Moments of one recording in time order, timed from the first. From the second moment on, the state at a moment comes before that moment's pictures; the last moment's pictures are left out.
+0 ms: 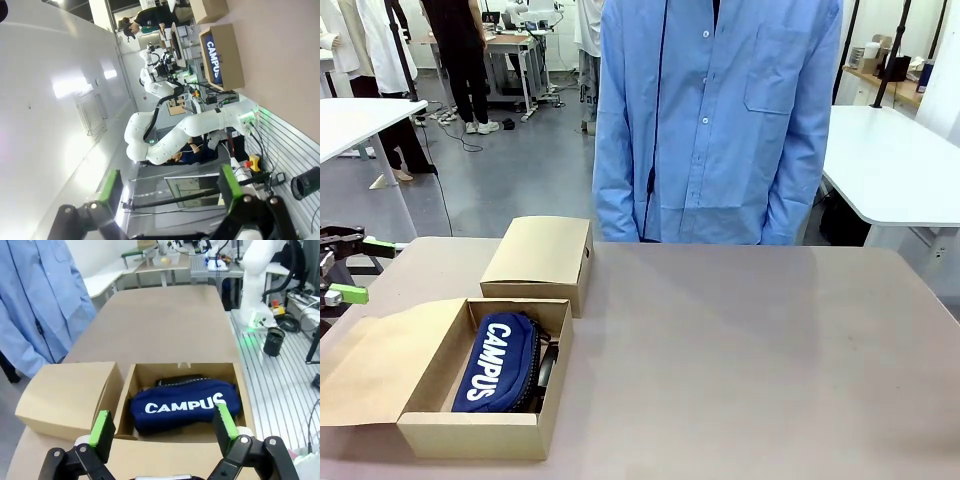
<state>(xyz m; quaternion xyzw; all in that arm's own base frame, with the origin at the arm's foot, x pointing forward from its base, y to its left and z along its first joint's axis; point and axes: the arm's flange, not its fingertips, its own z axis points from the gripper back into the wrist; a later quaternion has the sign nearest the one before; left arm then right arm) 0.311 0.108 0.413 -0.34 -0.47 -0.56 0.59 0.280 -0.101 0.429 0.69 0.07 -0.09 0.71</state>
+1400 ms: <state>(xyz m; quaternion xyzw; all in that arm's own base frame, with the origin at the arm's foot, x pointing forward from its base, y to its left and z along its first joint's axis) 0.313 0.243 0.270 -0.36 -0.36 -0.56 0.65 0.280 -0.102 0.429 0.69 0.07 -0.10 0.71</state>
